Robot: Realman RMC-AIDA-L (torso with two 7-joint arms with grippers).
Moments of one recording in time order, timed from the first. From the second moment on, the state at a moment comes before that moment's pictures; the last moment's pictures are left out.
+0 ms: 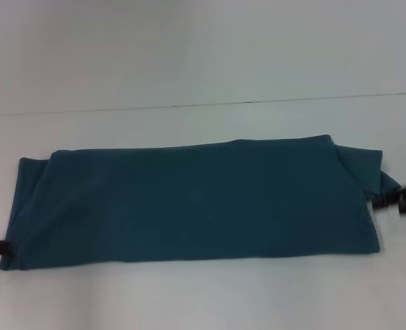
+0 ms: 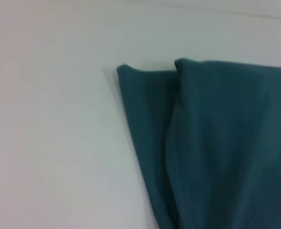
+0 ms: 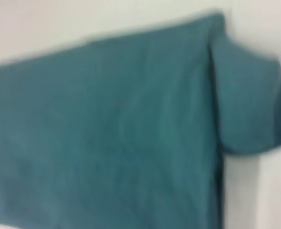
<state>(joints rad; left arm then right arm) -0.34 -2.17 -2.36 -1.33 -0.56 1.37 -2.41 0.56 2.00 -0.65 -1.09 -2.55 -1.60 2.58</state>
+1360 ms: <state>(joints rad) -0.57 -2.07 -2.39 -0.92 -0.57 1.04 -2.46 0.61 2.10 -0.56 -0.04 -1.31 -1.23 0.57</state>
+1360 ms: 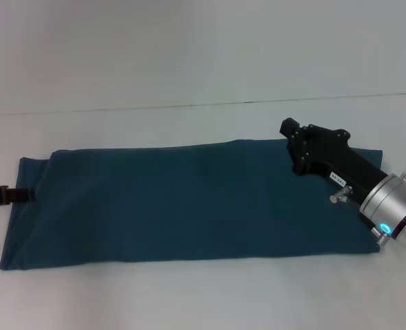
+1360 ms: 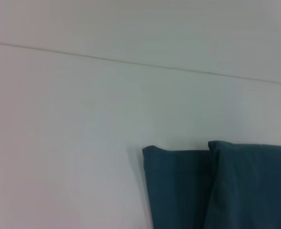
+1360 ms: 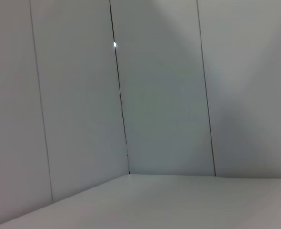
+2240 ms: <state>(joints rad) -0.66 -2.03 -2.40 -0.69 -0.52 0.93 -2.45 0.63 2.10 -0.57 -0.06 -1.32 -1.18 0.67</state>
